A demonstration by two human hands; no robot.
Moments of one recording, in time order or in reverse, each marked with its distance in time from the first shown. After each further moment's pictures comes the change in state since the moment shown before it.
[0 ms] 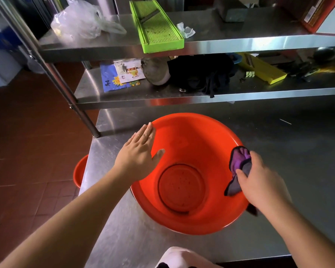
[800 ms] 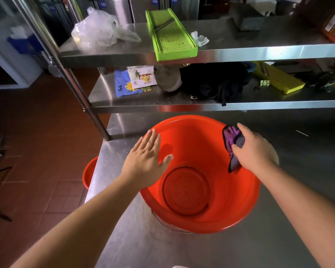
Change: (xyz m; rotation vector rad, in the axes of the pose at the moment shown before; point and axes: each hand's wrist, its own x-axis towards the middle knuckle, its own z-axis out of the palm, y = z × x) left_hand -0.001 0.002 0.000 0.048 -0.026 -0.095; right_hand 0.112 -0.041 0.007 0.042 0.026 -0.213
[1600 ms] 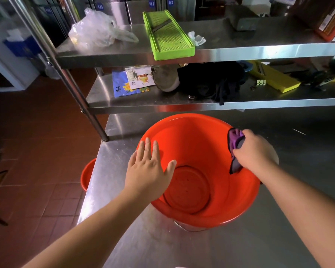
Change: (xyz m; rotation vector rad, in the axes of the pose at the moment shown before) left_hand -0.033 0.036 -0.008 -0.065 0.007 -0.215; right_hand -0.005 -0.004 -0.003 -0.031 -0.049 0.160
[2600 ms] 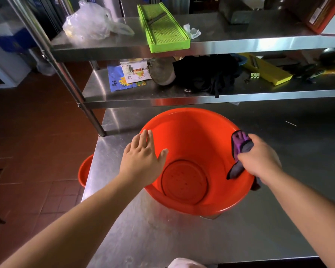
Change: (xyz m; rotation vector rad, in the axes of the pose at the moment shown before) left_hand 0.006 -0.014 -0.007 0.029 0.002 0.058; right_hand -0.044 0.031 0.005 0.291 -0.007 0.120
